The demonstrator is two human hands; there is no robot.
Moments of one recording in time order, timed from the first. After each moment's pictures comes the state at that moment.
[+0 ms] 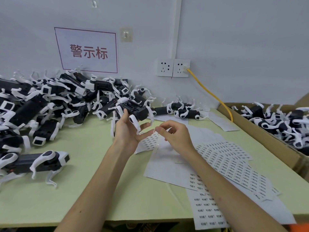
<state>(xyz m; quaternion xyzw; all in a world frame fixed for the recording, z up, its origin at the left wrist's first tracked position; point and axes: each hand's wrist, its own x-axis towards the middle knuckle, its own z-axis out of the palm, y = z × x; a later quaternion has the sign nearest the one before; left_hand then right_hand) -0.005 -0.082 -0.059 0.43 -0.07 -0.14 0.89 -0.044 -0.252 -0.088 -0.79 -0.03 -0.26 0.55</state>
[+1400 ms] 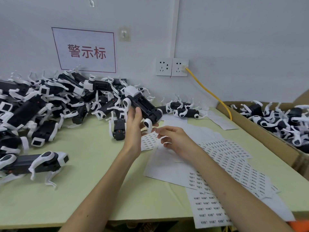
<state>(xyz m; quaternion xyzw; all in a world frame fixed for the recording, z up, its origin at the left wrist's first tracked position) -0.023 -0.105 -0.063 0.54 -0.19 0.02 0.82 -0.039 -0.260 -0.094 -0.68 0.03 -0.03 0.73</state>
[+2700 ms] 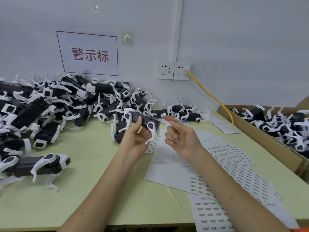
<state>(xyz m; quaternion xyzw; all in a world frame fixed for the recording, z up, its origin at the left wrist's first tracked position) -0.004 -0.098 -0.072 0.25 0.00 -0.22 0.94 -0.050 -0.259 -0.073 -0.50 -0.07 -0.02 0.86</state>
